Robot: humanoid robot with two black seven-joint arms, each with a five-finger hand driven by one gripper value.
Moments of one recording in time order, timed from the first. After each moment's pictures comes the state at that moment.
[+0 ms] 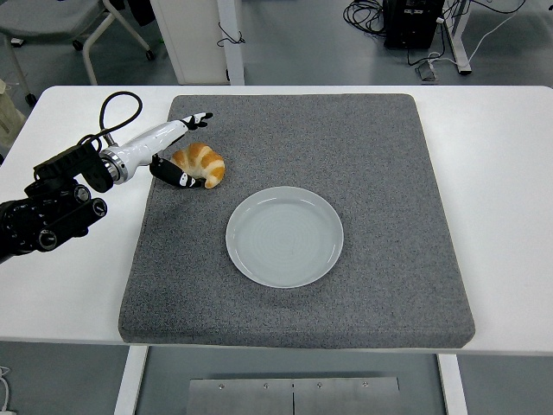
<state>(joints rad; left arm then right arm) -0.99 0.40 -0.18 -0.76 1.18 0.15 -0.26 -0.14 0.00 0.02 0.15 -0.10 0.02 0.41</state>
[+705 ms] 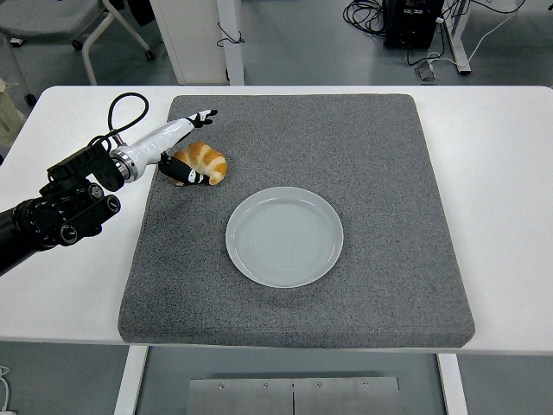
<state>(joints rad) -0.99 0.30 -0.18 -0.62 1.13 0.15 -0.32 -0.14 0.00 0.02 0.15 -0.10 0.02 0.41</state>
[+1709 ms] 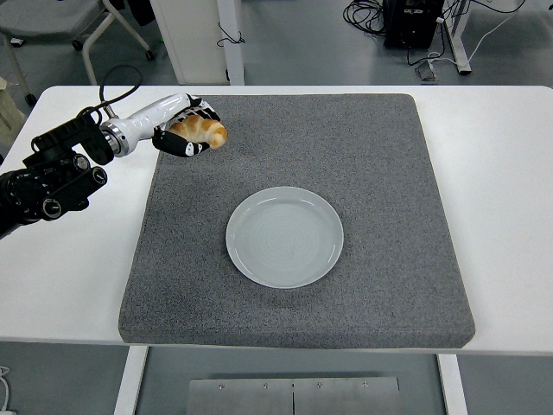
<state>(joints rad) -1.11 0.38 -0.15 -0.67 1.09 0.03 -0.34 -0.14 0.00 0.02 0.15 -0.10 0.02 0.41</state>
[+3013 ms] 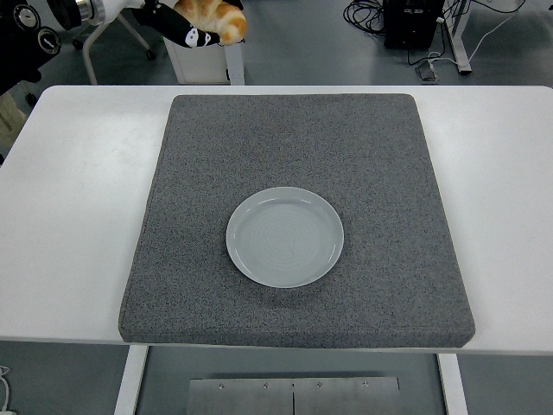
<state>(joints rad) -1.52 0.51 -0.06 -0.86 1.09 -0.14 -0.37 -0.14 0.00 0.02 0.15 -0.10 0.02 0.41</state>
